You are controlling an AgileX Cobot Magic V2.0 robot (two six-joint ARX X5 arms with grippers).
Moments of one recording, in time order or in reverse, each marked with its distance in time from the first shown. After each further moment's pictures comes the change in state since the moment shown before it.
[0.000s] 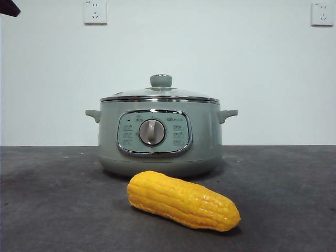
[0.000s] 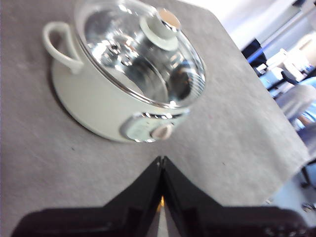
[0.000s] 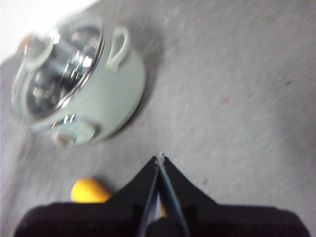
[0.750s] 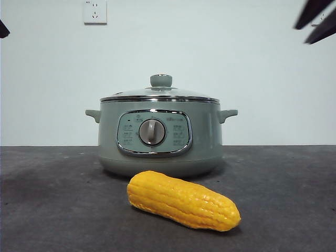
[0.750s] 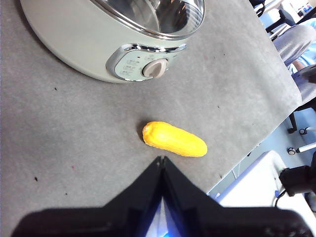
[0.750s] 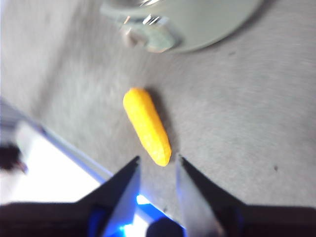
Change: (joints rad) left arm -0.014 0.043 0.004 -0.235 0.039 0.200; right arm 0.332 0.521 0.306 -0.154 -0.121 -0.329
